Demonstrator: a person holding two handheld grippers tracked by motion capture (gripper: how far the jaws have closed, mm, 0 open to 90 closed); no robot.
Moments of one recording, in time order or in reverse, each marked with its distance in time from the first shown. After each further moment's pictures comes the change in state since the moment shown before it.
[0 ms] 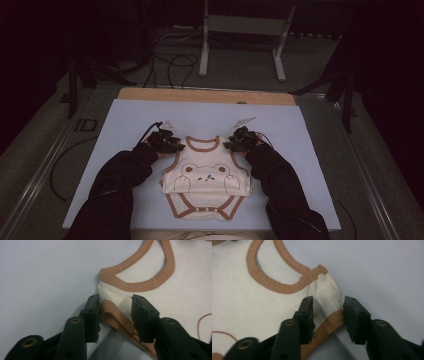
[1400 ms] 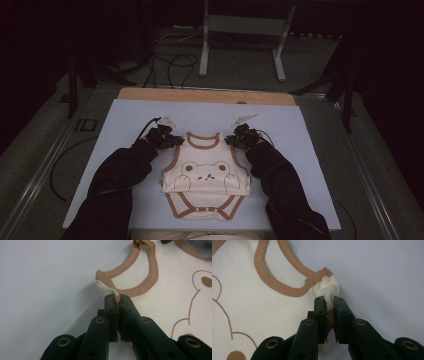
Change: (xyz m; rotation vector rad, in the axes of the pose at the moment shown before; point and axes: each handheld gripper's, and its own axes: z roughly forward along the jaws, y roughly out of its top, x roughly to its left) left arm -0.004 0.016 -0.023 -0.050 -0.039 -0.006; right arm 0.004 0.012 -0.016 -0.028 0.009 0.004
